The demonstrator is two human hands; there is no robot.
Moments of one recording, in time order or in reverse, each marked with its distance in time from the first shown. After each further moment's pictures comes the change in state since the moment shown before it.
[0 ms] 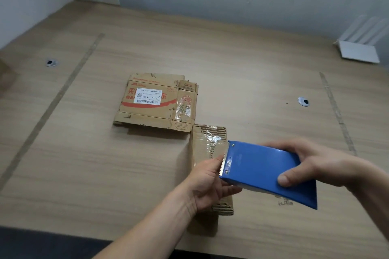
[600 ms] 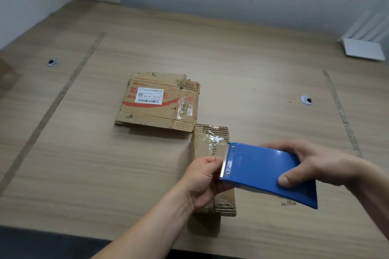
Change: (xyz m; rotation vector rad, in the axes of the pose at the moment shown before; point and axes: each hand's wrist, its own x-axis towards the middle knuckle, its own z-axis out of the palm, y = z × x) left_hand -0.003 0.007 -0.009 0.065 0.105 0.065; right_hand 0.010 0.008 -0.003 -0.015 -0.008 -0.002
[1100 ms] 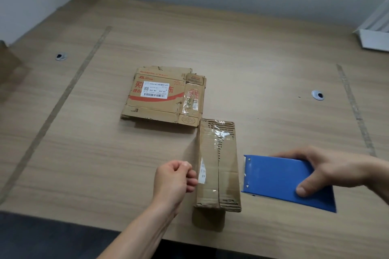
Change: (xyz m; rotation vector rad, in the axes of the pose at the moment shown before) left_hand -0.018 -0.017 -0.056 0.259 0.648 0.257; right_hand -0.002 0.029 -0.016 -0.099 -0.093 0.206
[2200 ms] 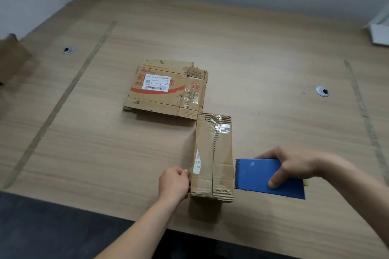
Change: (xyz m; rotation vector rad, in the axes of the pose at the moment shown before) left_hand 0.022 -0.060 0.011 0.435 0.113 -0.025; right_hand 0.057 0.032 0.011 -0.290 0.054 0.214
